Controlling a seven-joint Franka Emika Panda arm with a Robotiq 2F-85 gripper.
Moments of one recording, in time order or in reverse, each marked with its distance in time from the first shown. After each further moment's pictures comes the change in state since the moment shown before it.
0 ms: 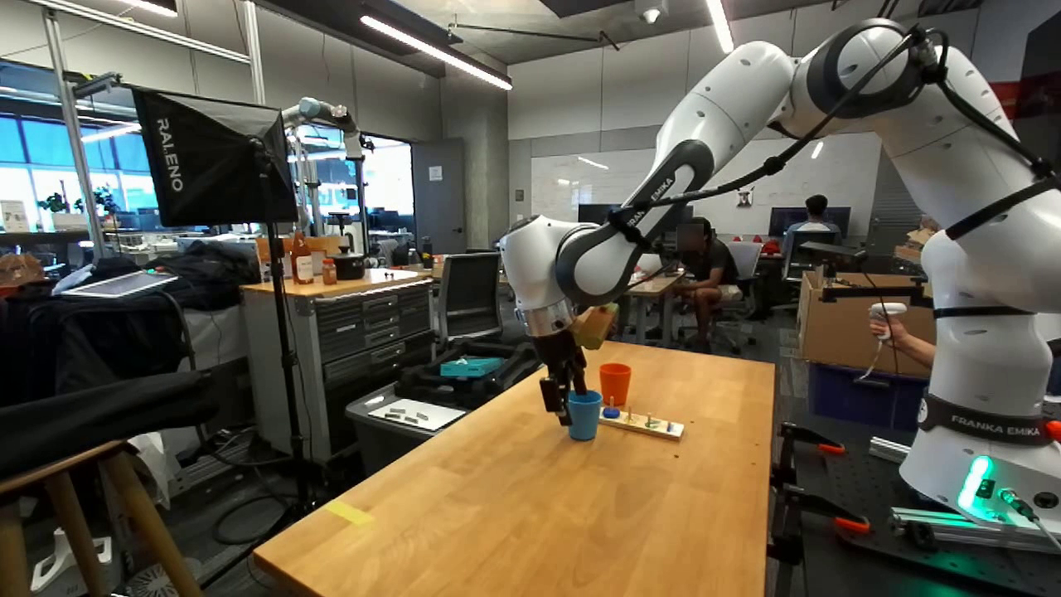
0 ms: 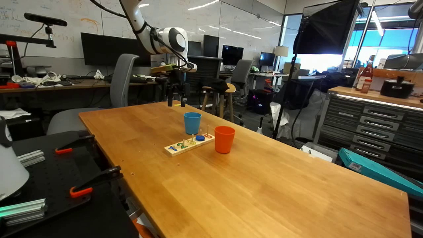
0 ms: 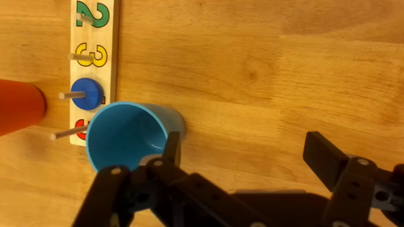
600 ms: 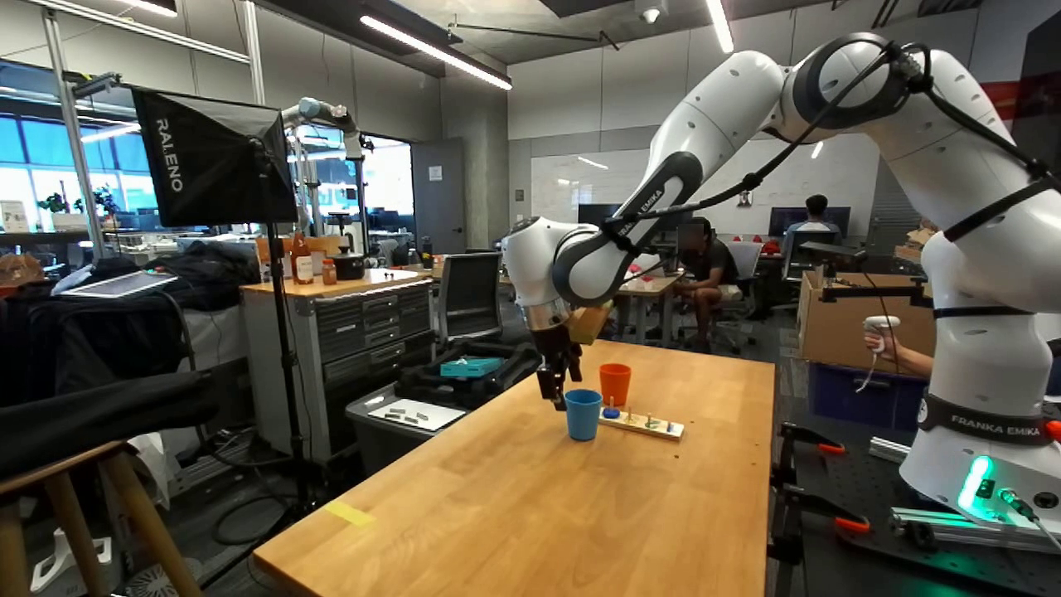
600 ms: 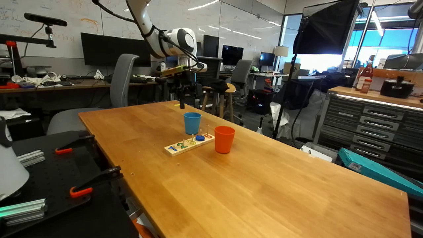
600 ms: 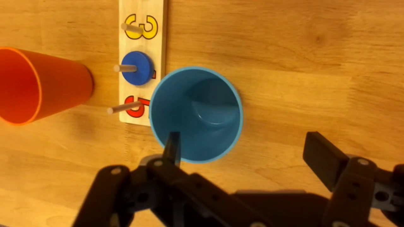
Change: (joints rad) arm -0.004 0.030 -0.074 0.042 -0.059 0.025 0.000
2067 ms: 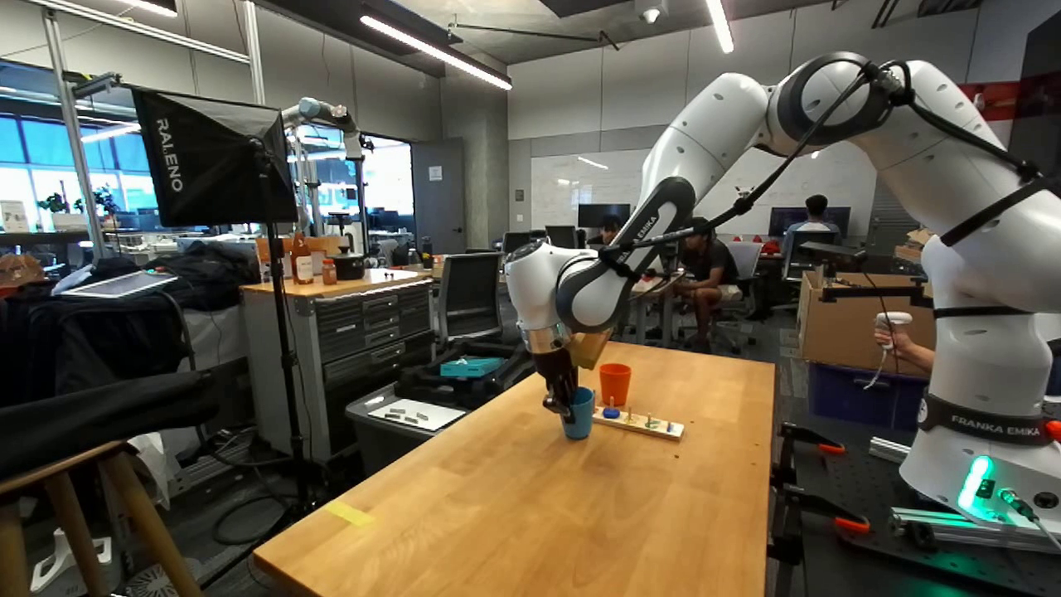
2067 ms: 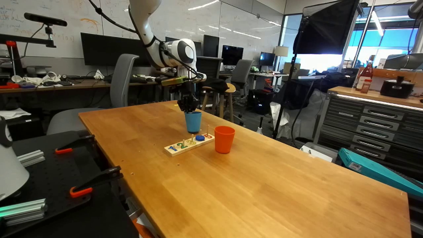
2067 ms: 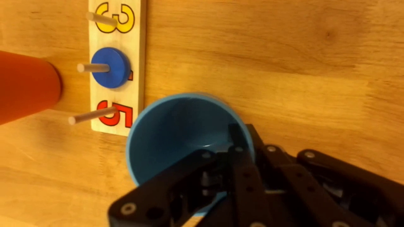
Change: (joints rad) arm -0.002 0.072 -0.005 -0.006 -0.001 0.087 0.002
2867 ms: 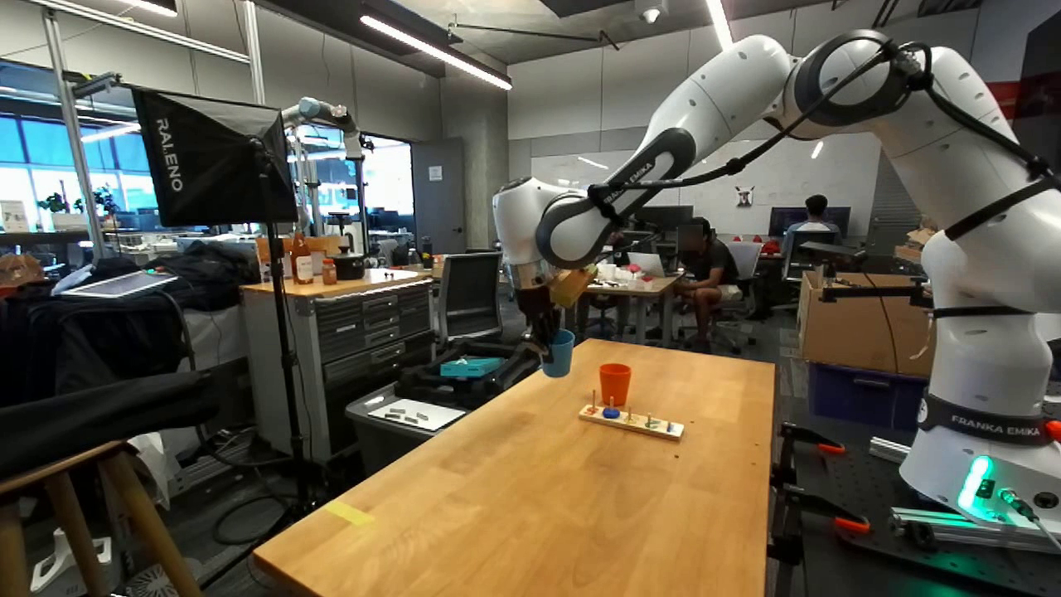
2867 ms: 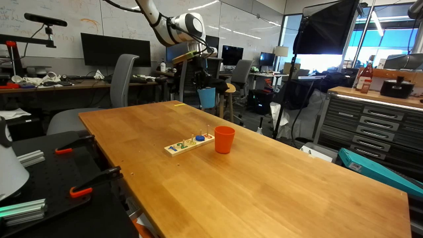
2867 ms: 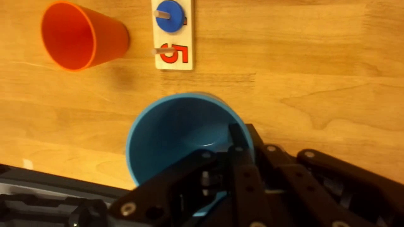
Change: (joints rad) arm -0.001 -0.096 -0.035 0.138 -0.003 -0.141 0.001
